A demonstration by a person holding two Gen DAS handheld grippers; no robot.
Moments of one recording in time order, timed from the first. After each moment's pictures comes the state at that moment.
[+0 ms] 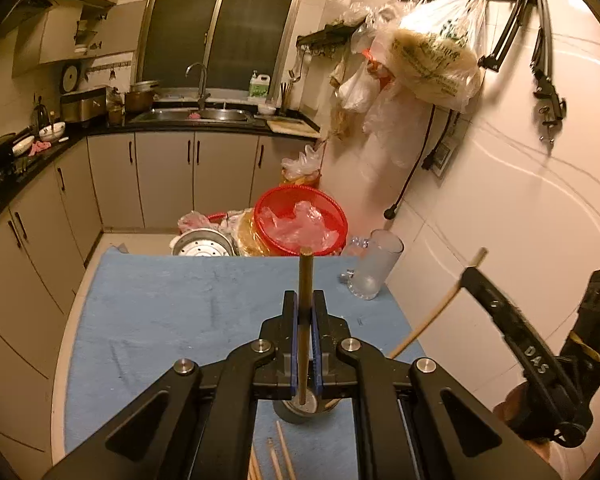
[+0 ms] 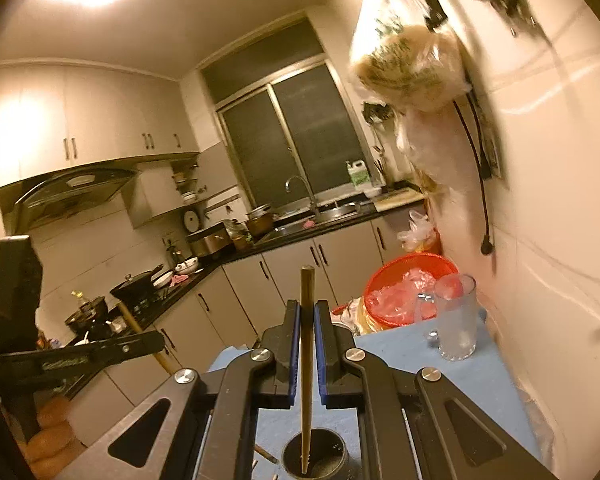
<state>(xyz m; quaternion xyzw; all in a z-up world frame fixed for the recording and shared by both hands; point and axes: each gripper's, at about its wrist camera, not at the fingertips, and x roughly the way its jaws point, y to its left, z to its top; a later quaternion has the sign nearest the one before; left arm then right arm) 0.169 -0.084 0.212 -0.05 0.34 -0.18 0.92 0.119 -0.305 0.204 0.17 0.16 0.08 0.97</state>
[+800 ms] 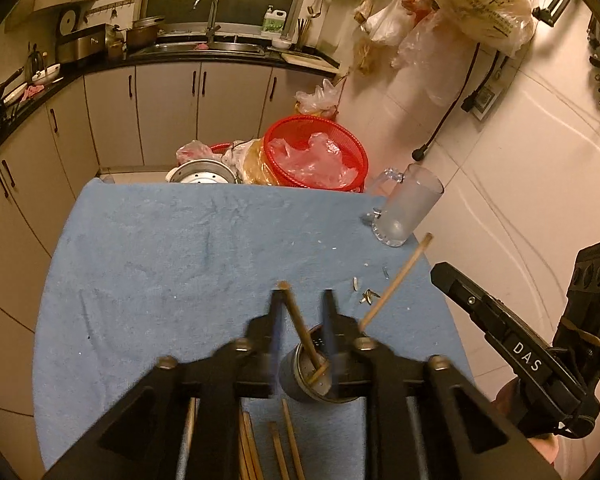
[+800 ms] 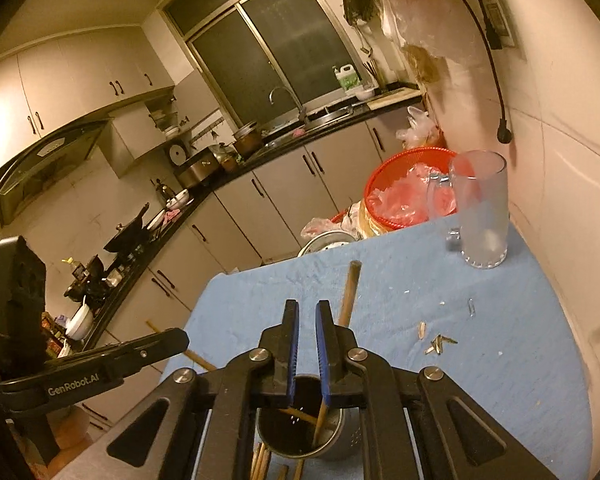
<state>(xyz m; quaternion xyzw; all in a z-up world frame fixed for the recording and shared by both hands) 0.213 -0.092 0.127 -0.06 0.43 -0.17 0.88 0.192 -0.308 0.112 0.21 0.30 0.11 0.92</state>
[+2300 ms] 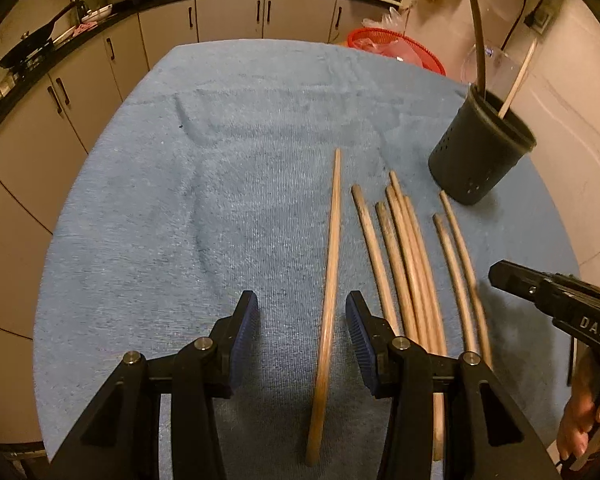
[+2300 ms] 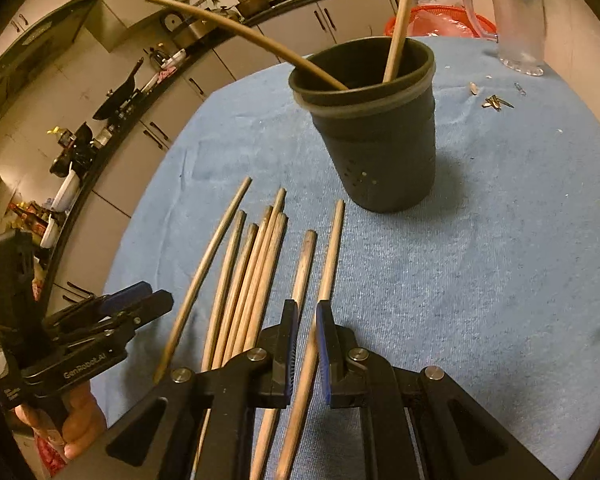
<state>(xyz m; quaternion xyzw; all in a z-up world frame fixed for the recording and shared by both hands) 0.099 0.011 -0.032 -0.01 0.52 -0.08 0.85 0.110 -0.205 -0.037 0.13 0.51 0.15 0.84</state>
